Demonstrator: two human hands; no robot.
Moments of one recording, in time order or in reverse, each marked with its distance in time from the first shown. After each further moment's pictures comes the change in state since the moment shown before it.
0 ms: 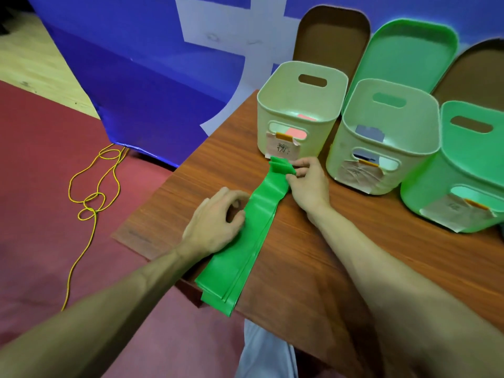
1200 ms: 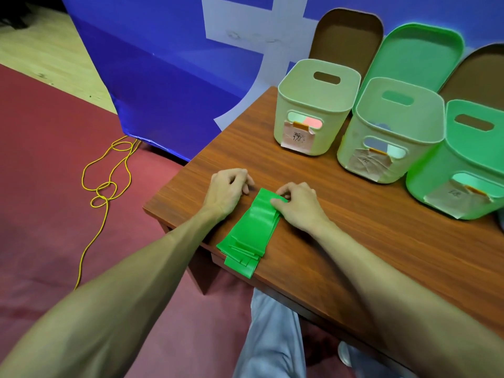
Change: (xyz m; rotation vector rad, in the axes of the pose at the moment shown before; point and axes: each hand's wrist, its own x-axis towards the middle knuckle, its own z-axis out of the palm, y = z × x) left_hand 0.003 -0.010 -0.008 -0.438 0.193 -0.129; right_hand -0.083 -0.007 0.008 -0.485 -0.406 -0.076
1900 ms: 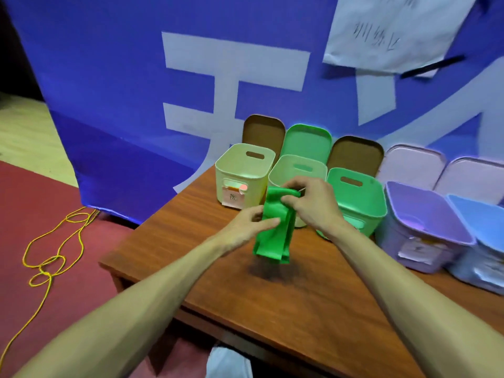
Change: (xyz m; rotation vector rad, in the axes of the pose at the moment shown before) left_hand -0.042 0.178 0.080 -0.368 -0.567 0.029; right_hand -0.113 0.015 -0.189 0.076 0.531 -0.250
